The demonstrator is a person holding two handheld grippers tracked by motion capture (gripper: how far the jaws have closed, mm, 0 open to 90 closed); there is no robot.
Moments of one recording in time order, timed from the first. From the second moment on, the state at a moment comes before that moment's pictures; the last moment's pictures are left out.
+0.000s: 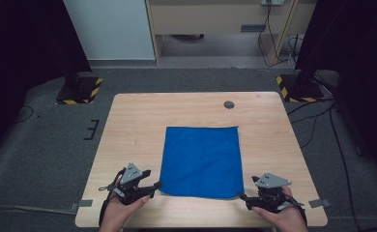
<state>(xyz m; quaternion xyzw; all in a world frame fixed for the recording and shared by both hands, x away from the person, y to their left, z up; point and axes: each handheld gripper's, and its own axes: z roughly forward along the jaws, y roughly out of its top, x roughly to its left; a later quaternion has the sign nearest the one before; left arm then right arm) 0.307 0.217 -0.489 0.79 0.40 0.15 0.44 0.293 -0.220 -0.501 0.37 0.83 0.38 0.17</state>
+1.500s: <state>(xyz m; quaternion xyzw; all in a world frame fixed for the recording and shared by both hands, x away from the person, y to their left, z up) 0.405 0.213 -0.477 0.79 0.38 0.14 0.46 0.347 -0.080 -0.487 0.29 0.85 0.43 0.11</state>
